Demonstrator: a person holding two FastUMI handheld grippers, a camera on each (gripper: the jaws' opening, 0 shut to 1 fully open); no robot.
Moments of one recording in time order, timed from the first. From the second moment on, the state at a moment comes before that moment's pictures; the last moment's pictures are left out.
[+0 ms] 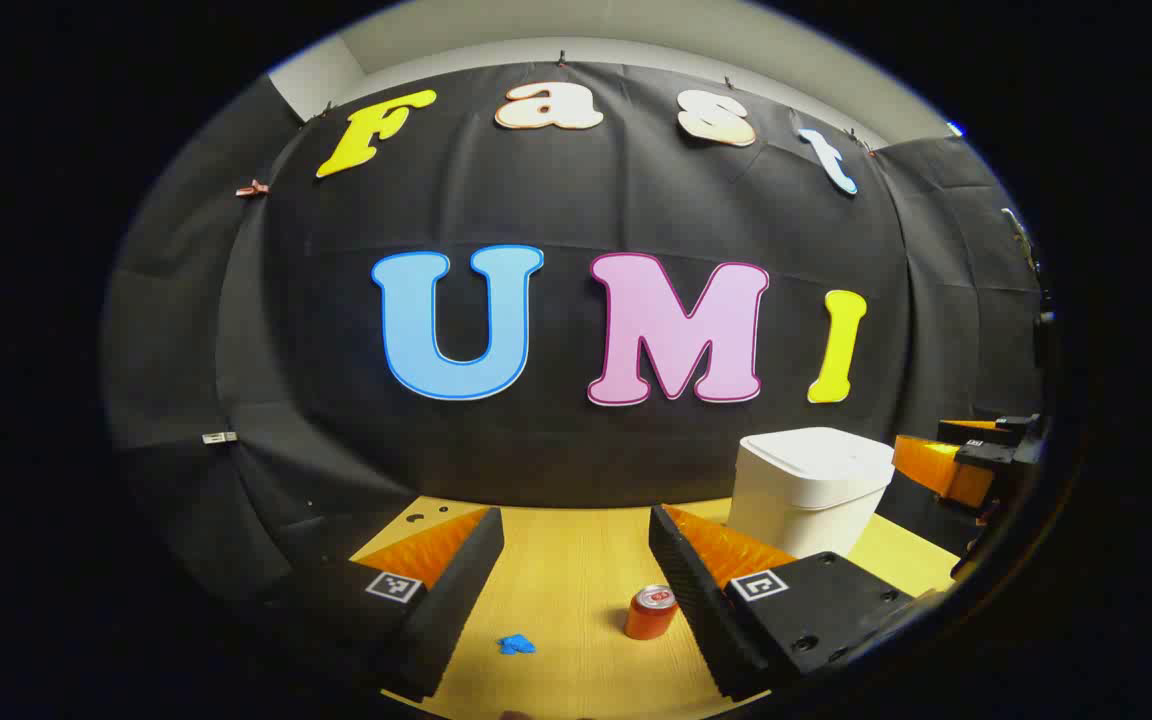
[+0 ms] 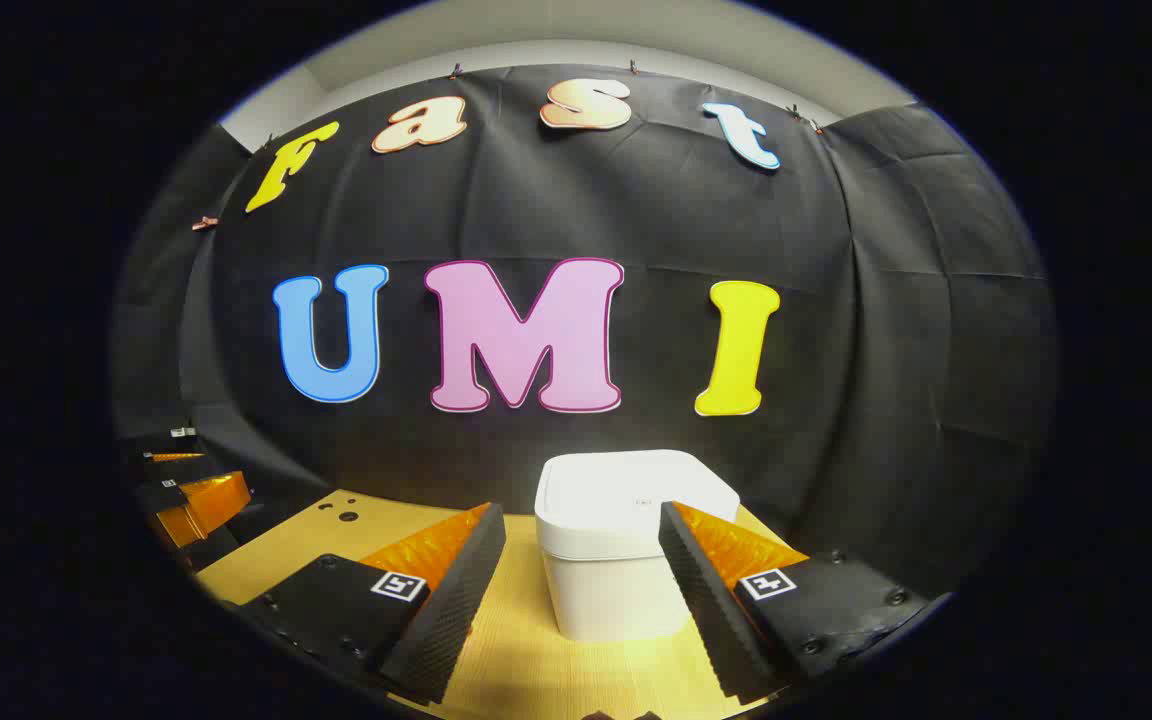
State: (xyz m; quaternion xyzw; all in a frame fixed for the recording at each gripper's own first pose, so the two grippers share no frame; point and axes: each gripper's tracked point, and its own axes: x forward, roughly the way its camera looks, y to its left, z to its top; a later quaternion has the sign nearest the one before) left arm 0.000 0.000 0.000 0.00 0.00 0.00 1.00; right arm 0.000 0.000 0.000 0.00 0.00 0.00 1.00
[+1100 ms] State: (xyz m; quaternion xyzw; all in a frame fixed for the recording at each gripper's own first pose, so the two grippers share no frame) left arm -0.004 0.010 0.005 0.01 -0.01 -0.01 1.00; right arm 0.002 0.009 -0.001 -0.02 0.01 0.00 1.00
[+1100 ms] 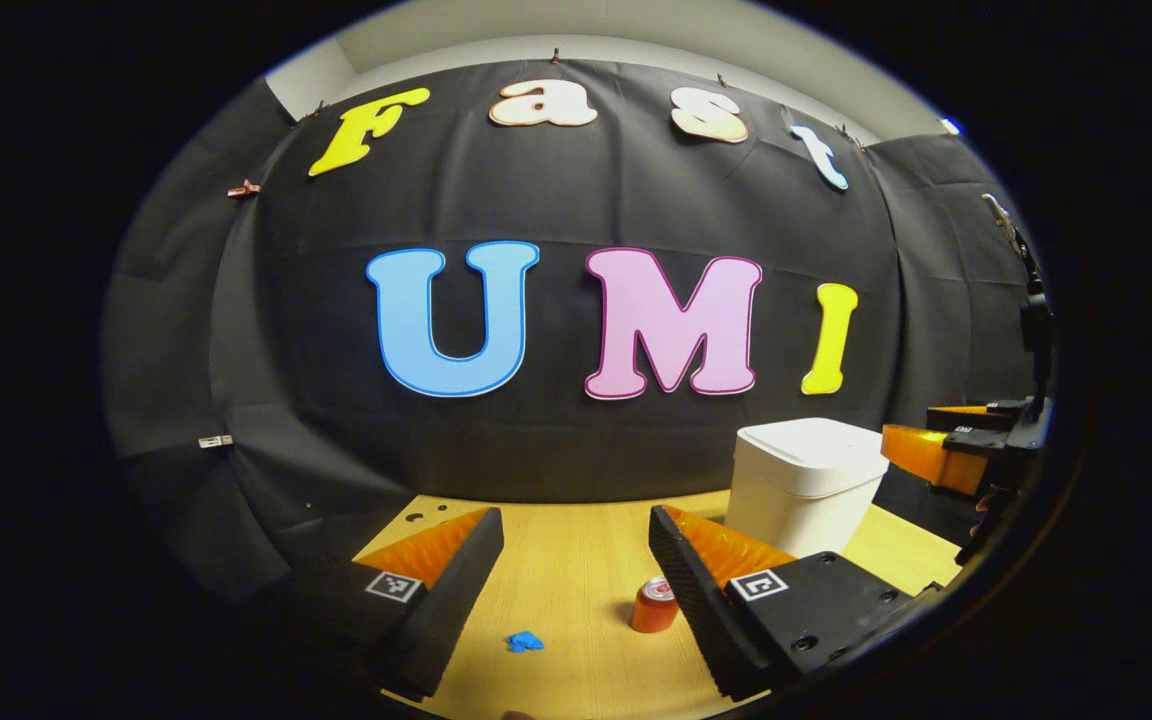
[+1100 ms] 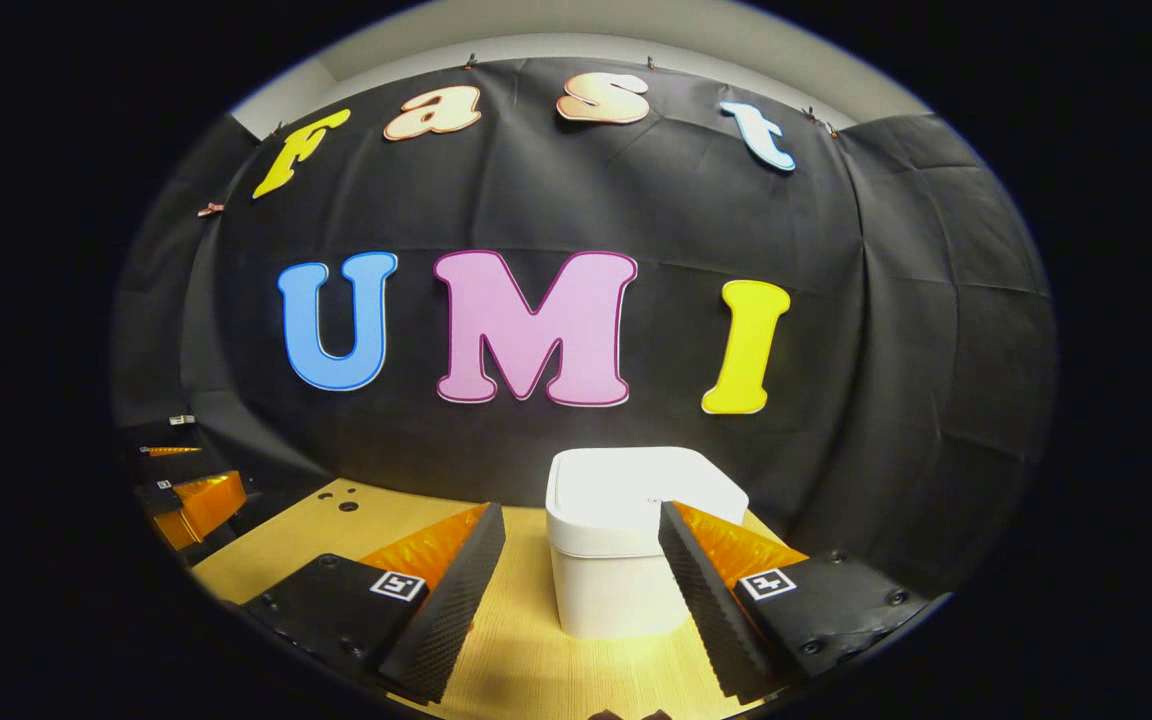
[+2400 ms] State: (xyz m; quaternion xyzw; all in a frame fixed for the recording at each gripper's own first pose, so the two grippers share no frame) left arm 0.030 0.008 -0.024 0.01 0.03 -0.01 1.00; right arm 0.066 -0.036 0.008 -0.02 0.11 -0.01 0.99
